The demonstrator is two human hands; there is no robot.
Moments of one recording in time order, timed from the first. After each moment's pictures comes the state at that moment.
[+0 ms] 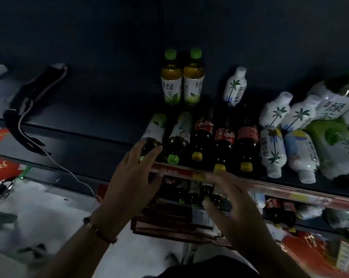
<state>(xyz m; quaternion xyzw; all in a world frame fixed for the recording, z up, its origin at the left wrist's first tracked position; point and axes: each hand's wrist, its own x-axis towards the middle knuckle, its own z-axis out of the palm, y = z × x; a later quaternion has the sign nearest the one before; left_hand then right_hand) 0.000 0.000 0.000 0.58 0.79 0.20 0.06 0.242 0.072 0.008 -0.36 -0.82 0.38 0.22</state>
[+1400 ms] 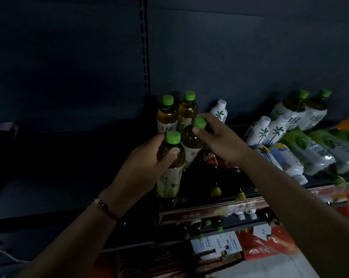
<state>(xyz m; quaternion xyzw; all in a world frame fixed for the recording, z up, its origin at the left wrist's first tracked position) -0.129 0.113 0.071 0.66 0.59 0.39 0.27 0.072 0.216 0.088 -0.44 -0.74 0.42 0.29</state>
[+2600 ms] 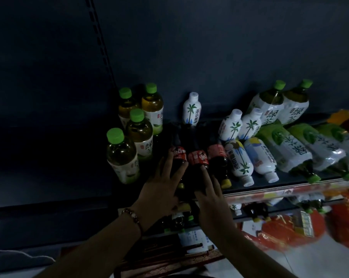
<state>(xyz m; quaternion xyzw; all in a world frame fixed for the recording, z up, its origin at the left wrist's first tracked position) 0.009 0.136 -0.041 0.78 0.62 0.03 0.06 0.188 0.125 -0.059 -0.52 -0.83 0.12 0.16</state>
